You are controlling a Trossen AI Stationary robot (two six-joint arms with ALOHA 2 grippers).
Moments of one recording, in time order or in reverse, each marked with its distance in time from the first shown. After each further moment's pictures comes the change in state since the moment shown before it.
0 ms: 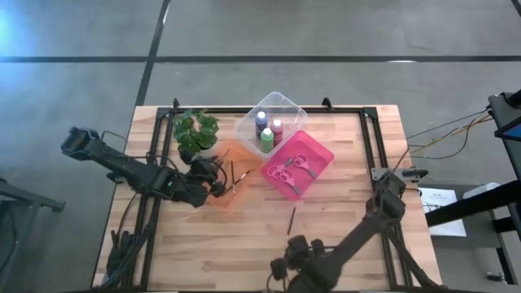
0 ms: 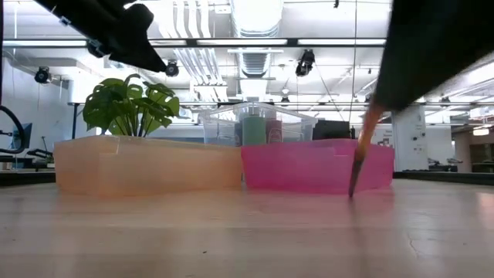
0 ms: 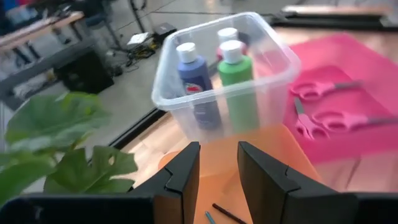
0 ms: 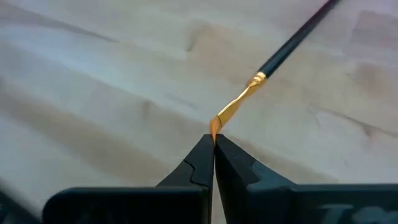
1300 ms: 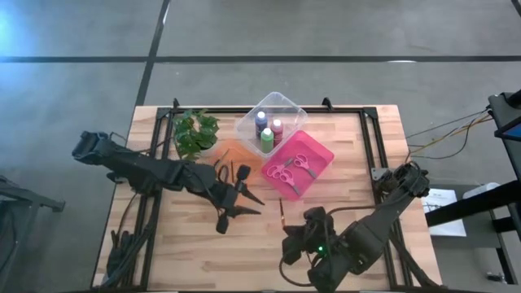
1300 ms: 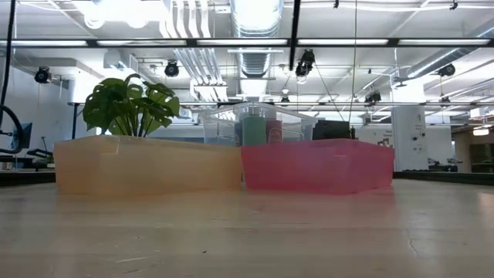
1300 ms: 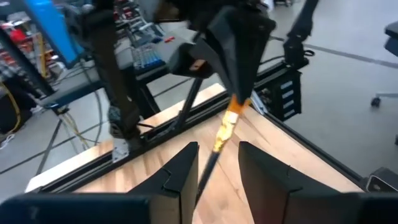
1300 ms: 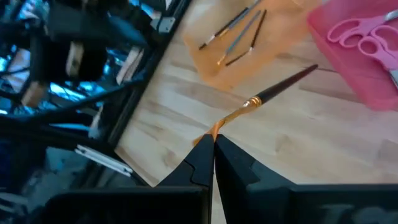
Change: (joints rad) left arm 0.083 0.199 0.365 0.460 1.107 0.905; right arm -0.016 -0.326 0.198 -0.130 0.242 -0.172
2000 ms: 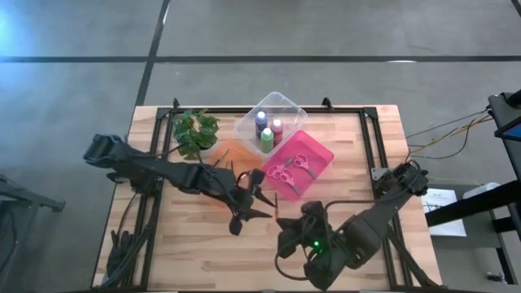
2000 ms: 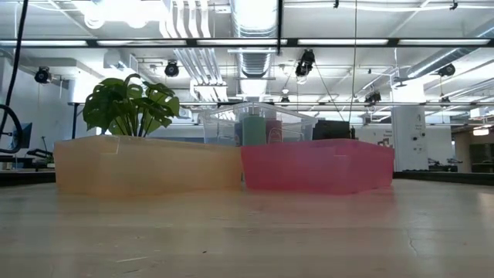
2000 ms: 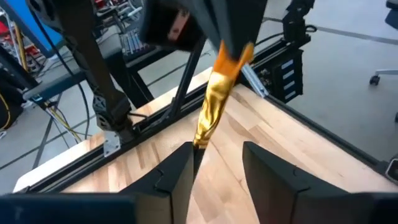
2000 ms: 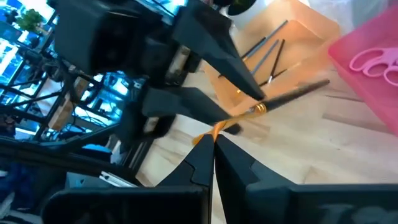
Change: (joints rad) left arm 0.030 0.151 0.061 0.017 0.039 0.051; right arm -0.031 0.000 0.028 0.081 0.097 -0.069
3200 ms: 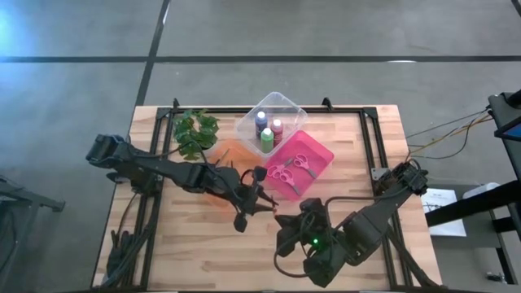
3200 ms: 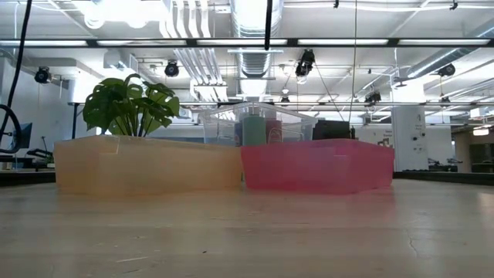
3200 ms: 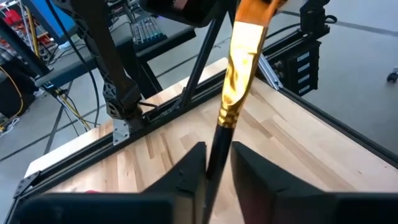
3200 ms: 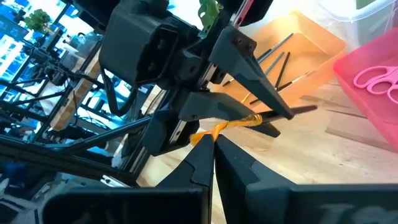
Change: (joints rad) left arm 0.022 0.029 -0.002 0.017 -0.030 -0.011; right arm -0.018 -0.001 0.034 0.009 0.015 -0.082
